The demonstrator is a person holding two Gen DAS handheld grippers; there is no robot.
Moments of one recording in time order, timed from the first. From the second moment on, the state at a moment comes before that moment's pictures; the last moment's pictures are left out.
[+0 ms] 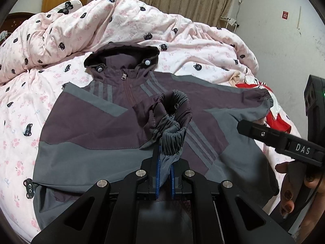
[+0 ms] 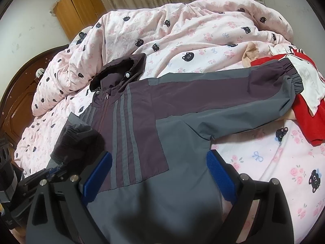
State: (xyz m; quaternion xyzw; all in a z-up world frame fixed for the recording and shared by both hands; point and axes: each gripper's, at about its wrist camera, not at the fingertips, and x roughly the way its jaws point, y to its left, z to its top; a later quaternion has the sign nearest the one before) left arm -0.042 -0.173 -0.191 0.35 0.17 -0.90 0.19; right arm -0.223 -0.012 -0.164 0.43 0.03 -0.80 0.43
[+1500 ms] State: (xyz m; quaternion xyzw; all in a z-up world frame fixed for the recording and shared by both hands) left arm -0.016 -0.143 -0.178 0.36 0.13 -0.91 0.16; right arm -0.223 -0.016 -0.172 0.44 0.03 -0.79 0.43
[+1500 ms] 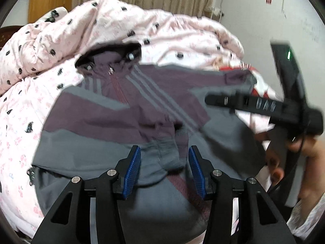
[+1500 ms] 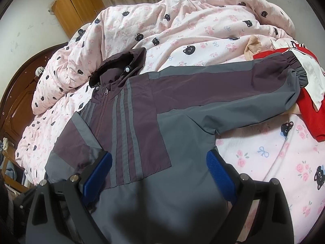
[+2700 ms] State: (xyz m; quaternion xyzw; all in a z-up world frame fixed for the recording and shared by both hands) left arm 0.004 -0.219 -0.193 0.35 0.21 -0.87 0.29; right arm -0.140 -0.059 -0.176 0.43 0.11 -0.62 0.65
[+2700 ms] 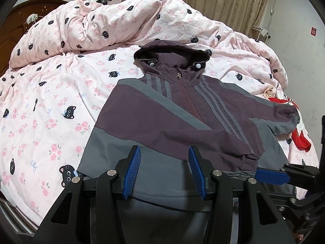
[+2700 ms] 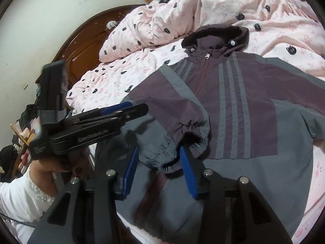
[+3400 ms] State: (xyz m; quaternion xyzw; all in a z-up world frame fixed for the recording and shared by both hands) left arm 0.006 -0.219 -0.188 0.34 0.21 -0.87 0.29; right arm -0.154 -0.052 -0.174 0.46 0.10 -0.59 0.66
